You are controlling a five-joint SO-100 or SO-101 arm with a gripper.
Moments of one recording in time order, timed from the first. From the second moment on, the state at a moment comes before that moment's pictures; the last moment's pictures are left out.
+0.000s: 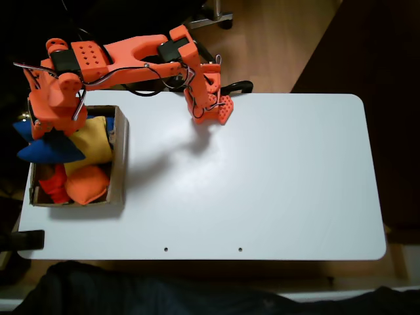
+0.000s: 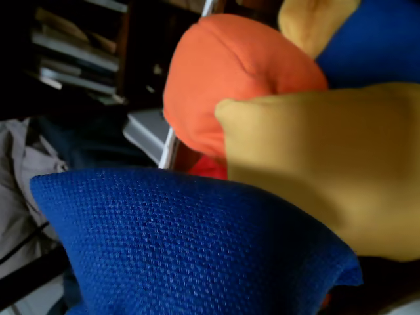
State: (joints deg) arm 63.5 88.2 68.4 70.2 0.4
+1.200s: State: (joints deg) arm 60.8 77.9 64.2 68.4 -0.8
